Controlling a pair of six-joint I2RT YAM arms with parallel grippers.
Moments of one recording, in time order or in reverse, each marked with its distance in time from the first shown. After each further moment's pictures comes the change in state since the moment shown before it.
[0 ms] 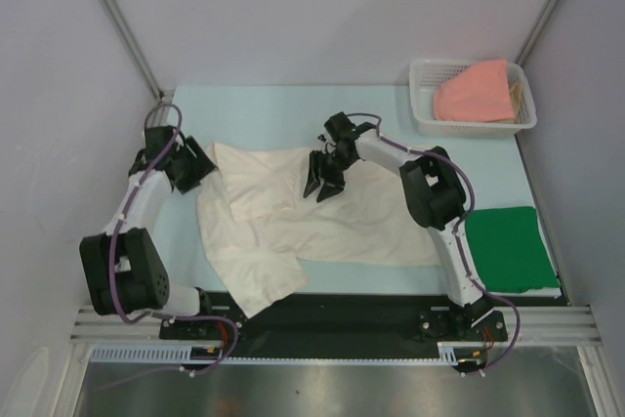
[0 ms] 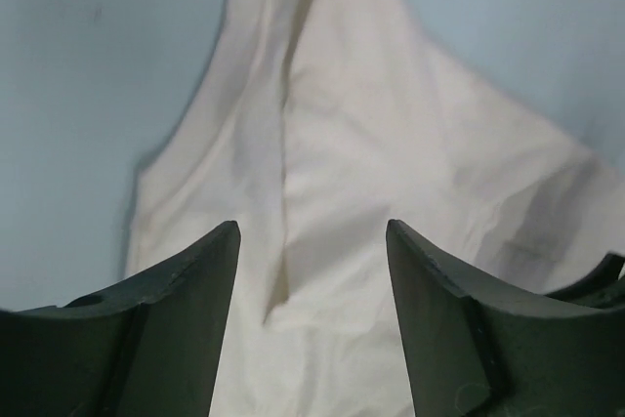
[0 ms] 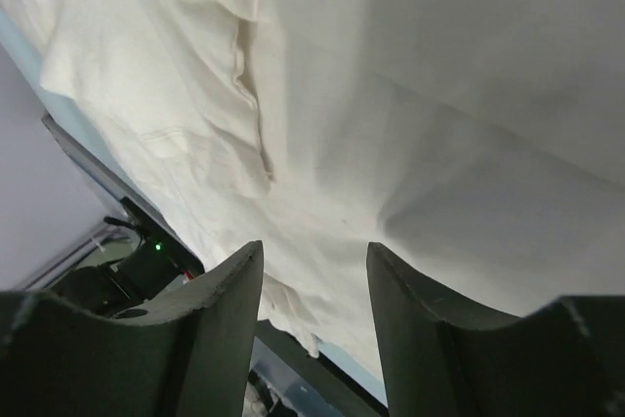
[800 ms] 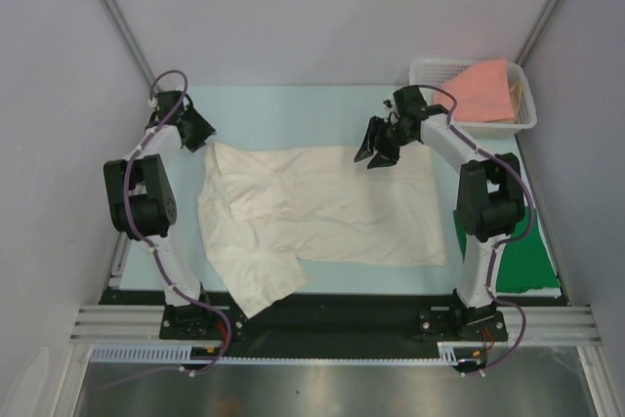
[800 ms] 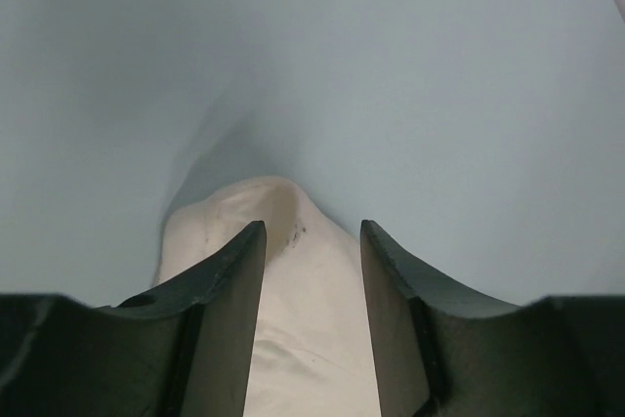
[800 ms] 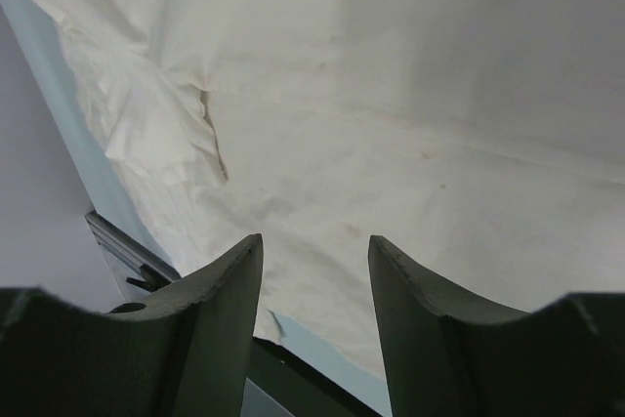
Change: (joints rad) left arm -0.008 0.601 0.523 0.194 -0.060 -0.095; right arm -0.301 -0.347 -0.228 0.043 0.110 -0.071
